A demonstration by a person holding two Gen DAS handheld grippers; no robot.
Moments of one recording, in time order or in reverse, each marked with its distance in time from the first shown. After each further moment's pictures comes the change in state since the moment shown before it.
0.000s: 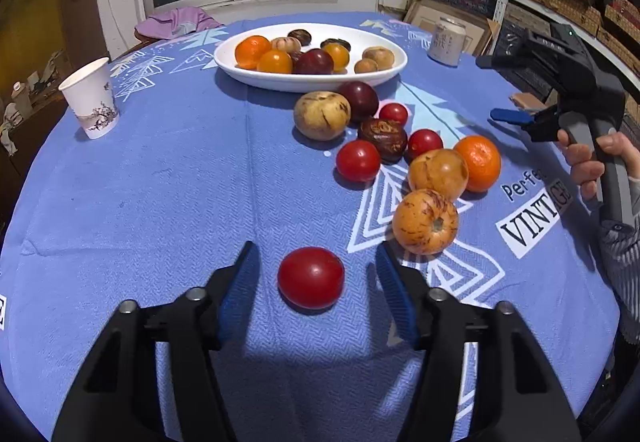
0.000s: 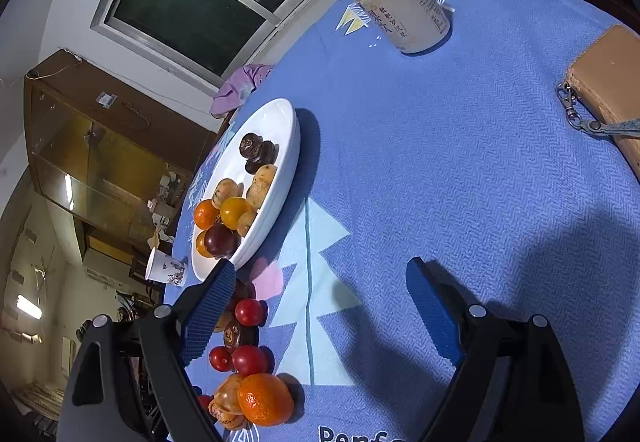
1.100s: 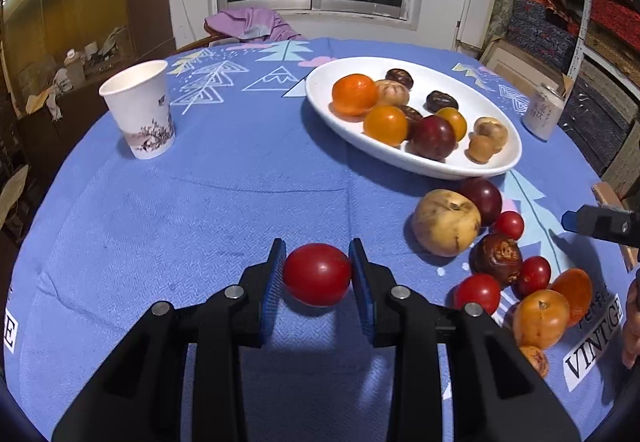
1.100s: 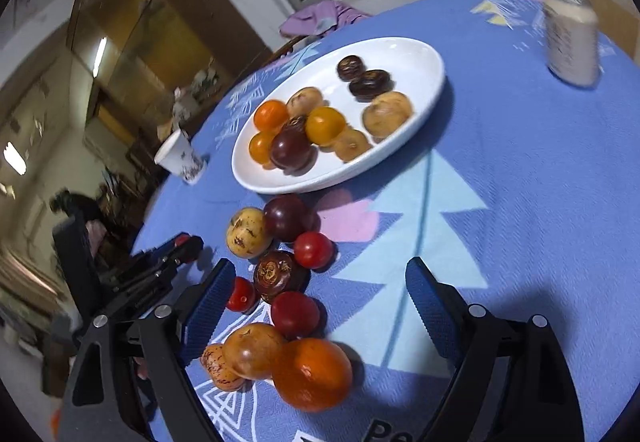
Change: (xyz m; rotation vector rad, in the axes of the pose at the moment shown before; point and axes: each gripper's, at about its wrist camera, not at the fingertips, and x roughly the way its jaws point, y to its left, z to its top) left arm 0.037 0.061 0.060 -0.219 -0.061 0.178; right arm 0.040 0.091 -0.039 -0.471 0.176 -0.014
